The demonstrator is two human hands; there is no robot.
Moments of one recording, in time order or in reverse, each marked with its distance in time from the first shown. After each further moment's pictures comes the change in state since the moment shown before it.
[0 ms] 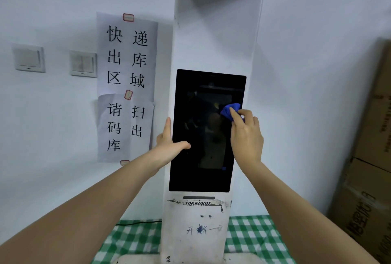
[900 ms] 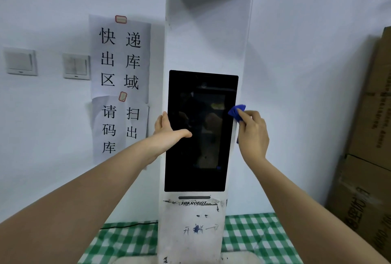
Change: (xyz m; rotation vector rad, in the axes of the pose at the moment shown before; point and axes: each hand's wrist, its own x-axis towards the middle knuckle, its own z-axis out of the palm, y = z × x) left_hand 0.009 0.024 -0.003 0.110 0.010 0.006; right_hand 0.006 0.027 -0.008 0.202 -0.088 0.250
